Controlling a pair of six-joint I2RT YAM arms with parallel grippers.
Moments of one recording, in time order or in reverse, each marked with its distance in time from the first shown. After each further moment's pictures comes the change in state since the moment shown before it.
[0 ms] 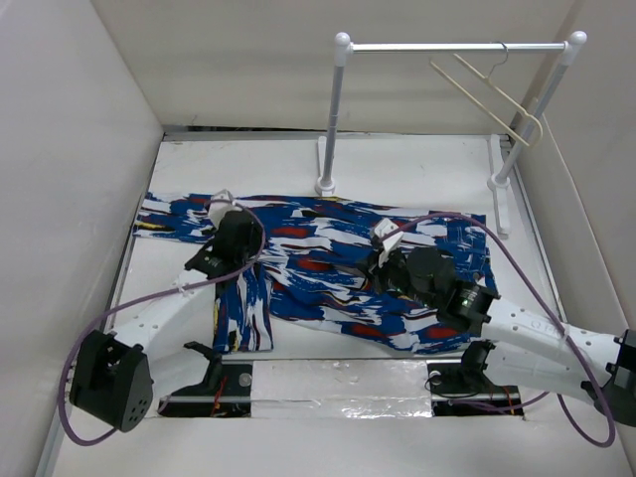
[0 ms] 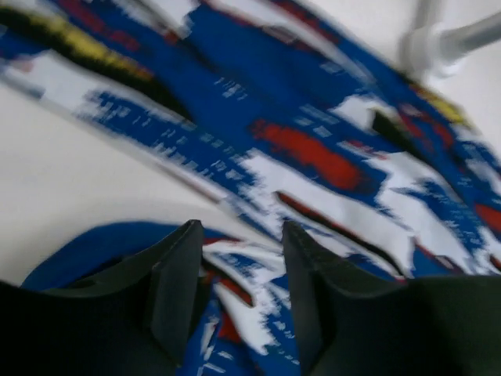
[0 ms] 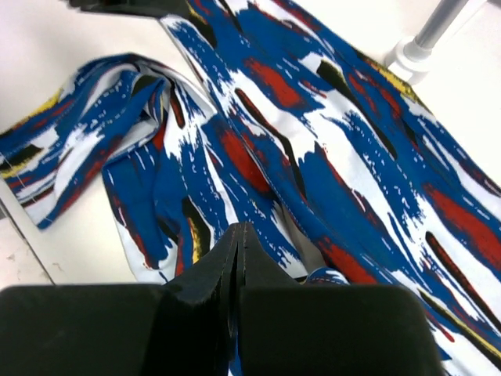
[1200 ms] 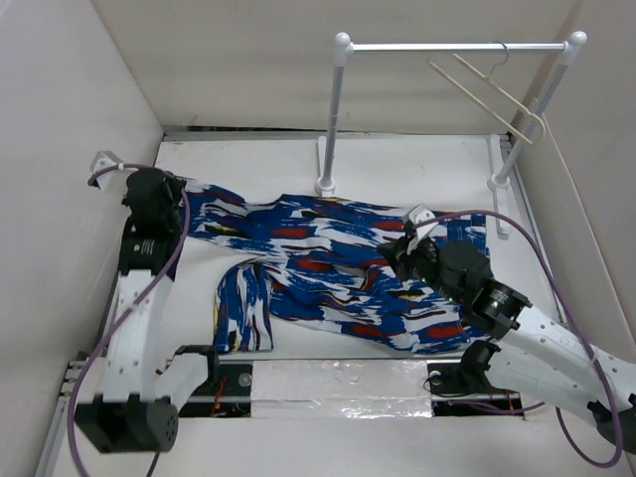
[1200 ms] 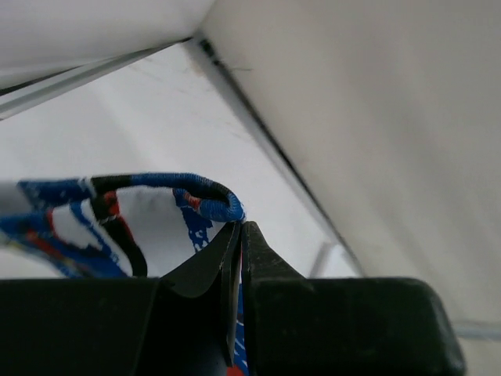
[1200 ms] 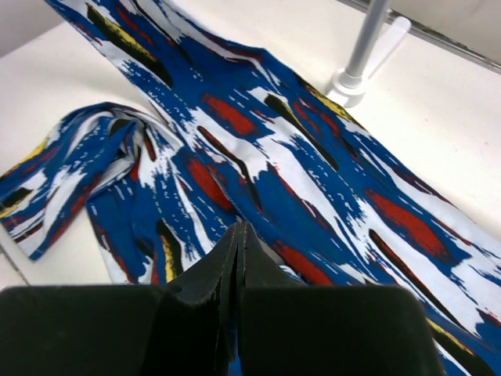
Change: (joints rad) left arm 0.418 -0.177 0.362 -0.125 -0.065 -0.093; right arm -0.131 -0.166 0.034 -0.108 -0.035 0.004
